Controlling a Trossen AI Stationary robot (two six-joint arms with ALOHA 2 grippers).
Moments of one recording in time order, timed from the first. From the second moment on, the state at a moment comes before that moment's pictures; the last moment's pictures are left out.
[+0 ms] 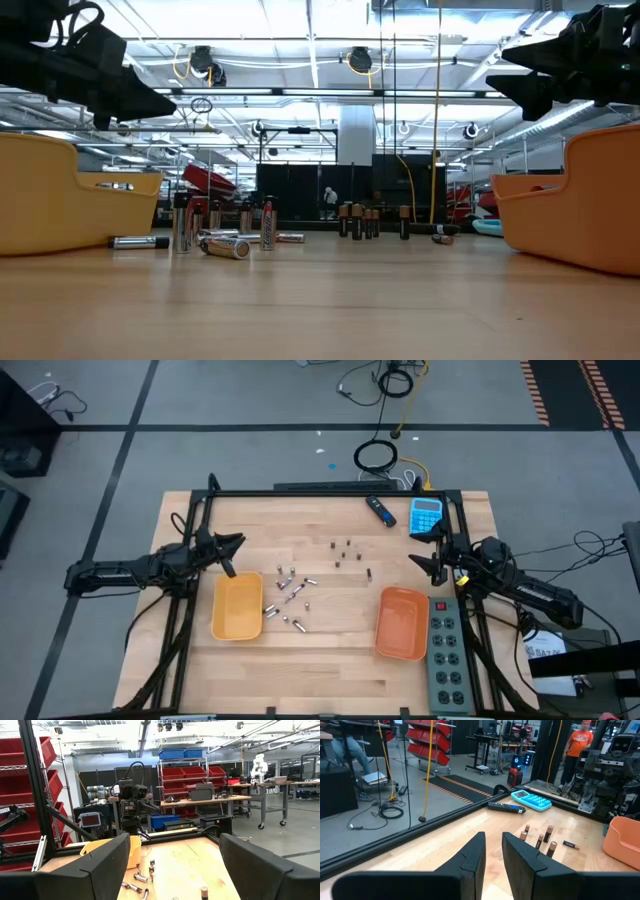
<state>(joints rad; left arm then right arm) 0.06 0.17 0.12 -0.05 -0.52 -0.18 -0.41 0.00 0.03 0.20 -0.24 0.15</state>
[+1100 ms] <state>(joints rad) 0.06 0.17 0.12 -0.05 -0.52 -0.18 -0.41 0.00 0.03 0.31 -0.23 0.31</state>
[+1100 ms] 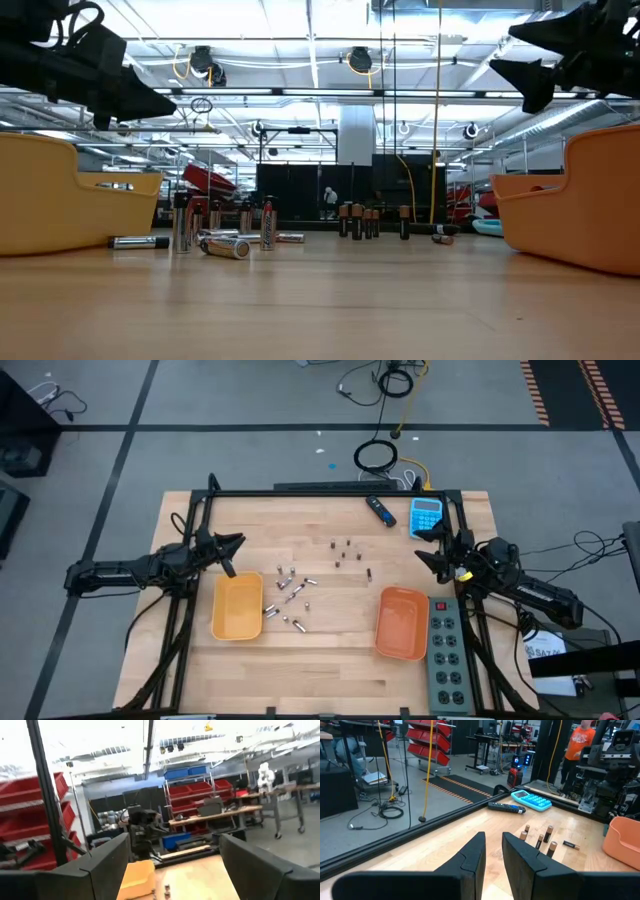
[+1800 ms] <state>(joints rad) 0.06 0.17 0.12 -0.06 -0.52 -0.18 -0.41 0.00 0.03 0.31 -0.13 0.37</state>
